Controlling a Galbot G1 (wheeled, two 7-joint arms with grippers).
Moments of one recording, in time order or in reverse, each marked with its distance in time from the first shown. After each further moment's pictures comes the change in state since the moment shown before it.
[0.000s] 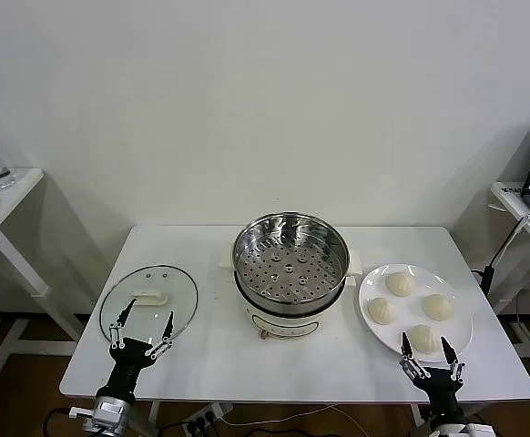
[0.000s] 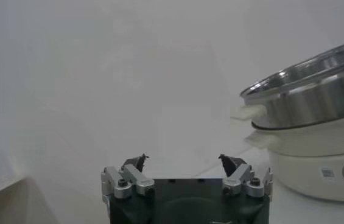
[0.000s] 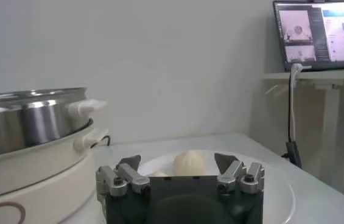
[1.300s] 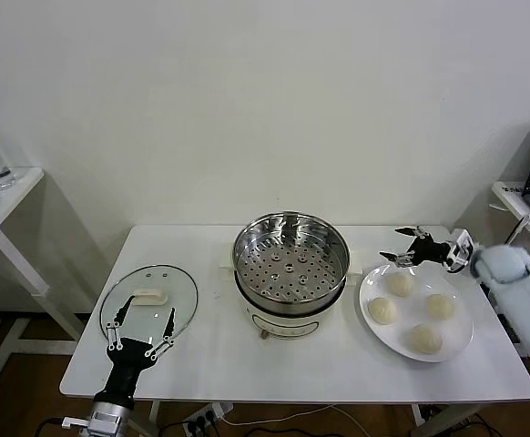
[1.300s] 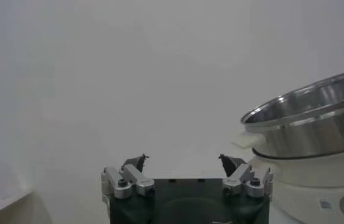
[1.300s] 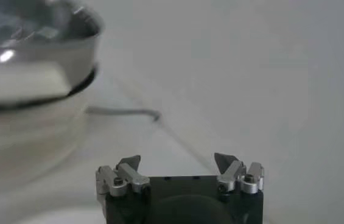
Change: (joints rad) left arm 0.061 -0.028 -0.006 -0.107 0.010 0.005 -0.015; right arm 1.452 -0.394 -0.841 -1.009 -0.352 -0.171 -1.166
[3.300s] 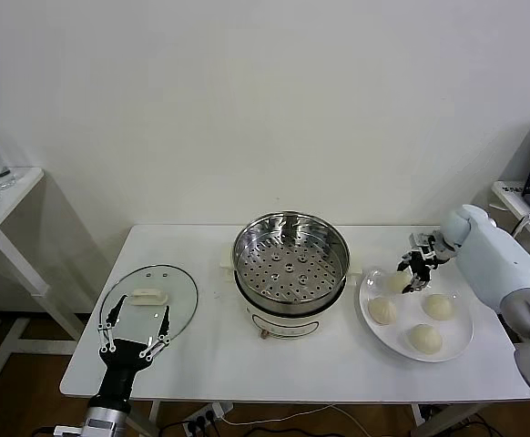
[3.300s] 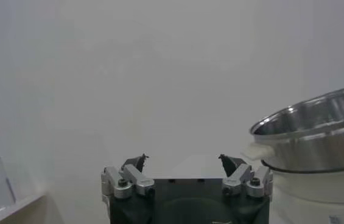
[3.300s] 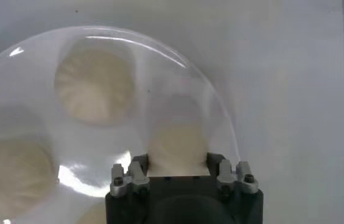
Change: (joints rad) left arm 0.037 -0.024 -0.014 -0.058 0.002 0.002 -0.023; right arm 0.259 0.203 -0.204 -0.270 -0.486 0.218 -0.196
